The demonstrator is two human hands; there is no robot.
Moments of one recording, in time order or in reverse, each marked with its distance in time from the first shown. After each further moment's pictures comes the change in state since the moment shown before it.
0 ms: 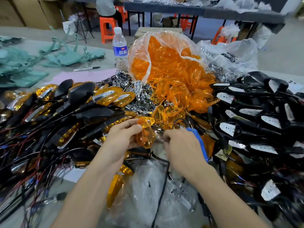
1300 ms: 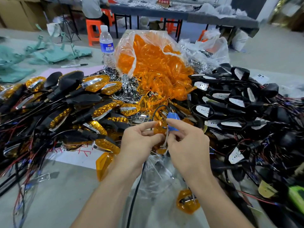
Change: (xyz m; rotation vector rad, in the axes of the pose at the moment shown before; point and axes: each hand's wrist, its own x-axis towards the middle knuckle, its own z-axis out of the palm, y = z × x) left_hand -0.081 -0.027 0.074 -0.024 -0.094 0.076; right_hand -0.098 -0.006 -0.036 0.665 0.376 0.215
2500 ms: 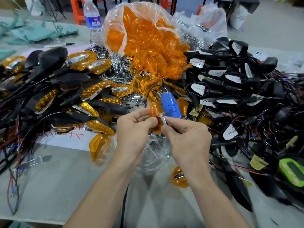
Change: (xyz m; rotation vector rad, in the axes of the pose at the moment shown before) left_hand -0.017 -0.017 0.011 -0.070 0.092 0.072; right_hand -0.032 0.017 -0.002 0.171 0.079 0.186
